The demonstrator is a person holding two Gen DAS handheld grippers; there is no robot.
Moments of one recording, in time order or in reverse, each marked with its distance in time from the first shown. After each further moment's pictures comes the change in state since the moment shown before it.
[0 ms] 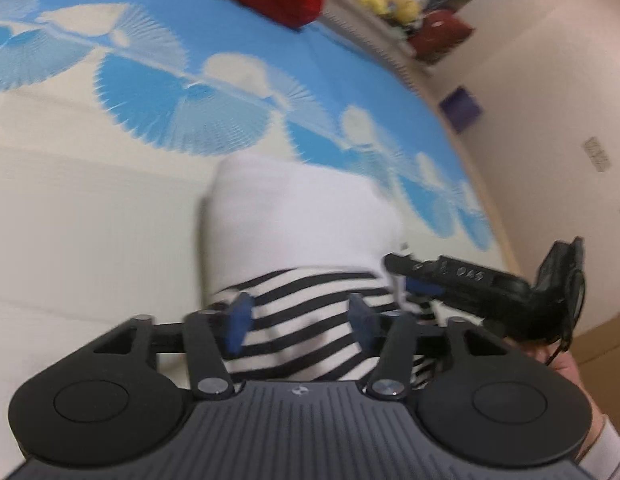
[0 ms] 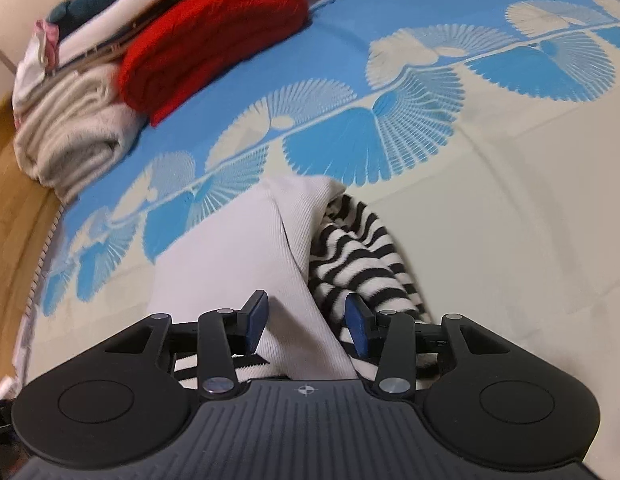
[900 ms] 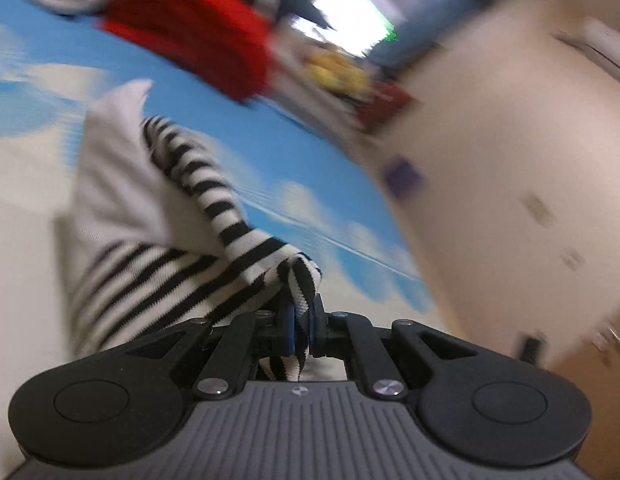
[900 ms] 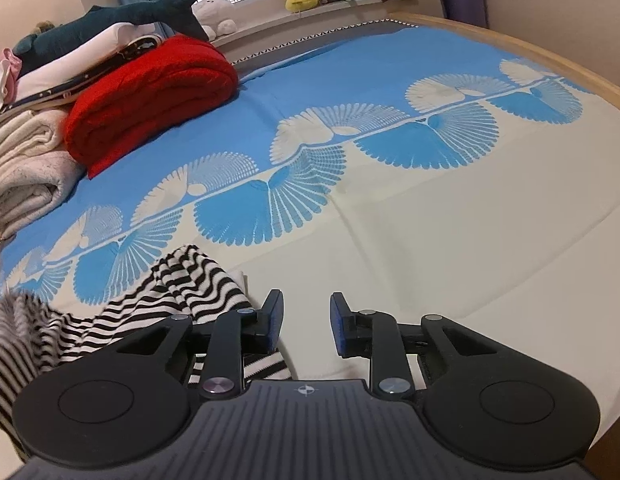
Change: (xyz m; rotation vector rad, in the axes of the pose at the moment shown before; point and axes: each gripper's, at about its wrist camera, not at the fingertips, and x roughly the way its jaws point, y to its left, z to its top) left arm -0.060 -0.031 -0.029 0.029 -0.229 -0.245; right arm -0.082 -0.043 -0.019 -0.013 -0.226 -0.221
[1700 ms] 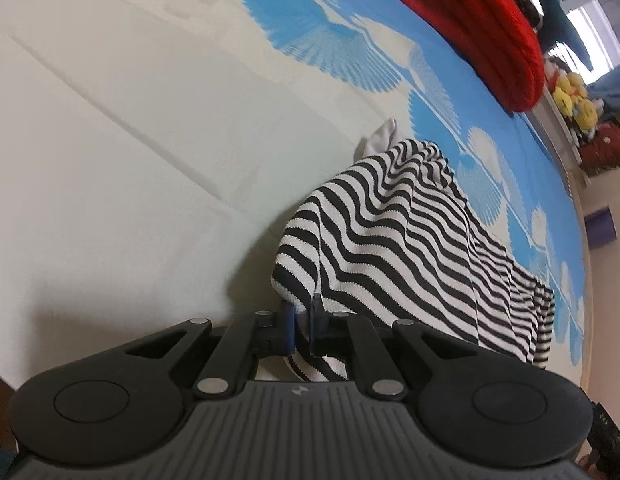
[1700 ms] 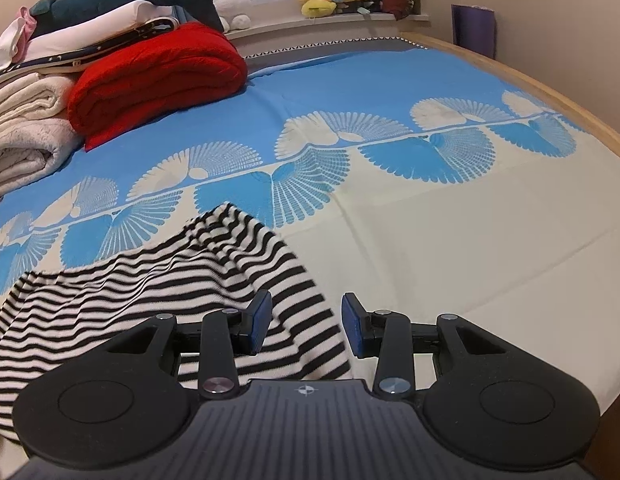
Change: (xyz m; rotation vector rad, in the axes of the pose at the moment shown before) left arm -0.125 0.196 0.000 -0.418 0.110 0.630; right arm -0.010 0.029 -0.018 -0.125 -0.021 -0.074
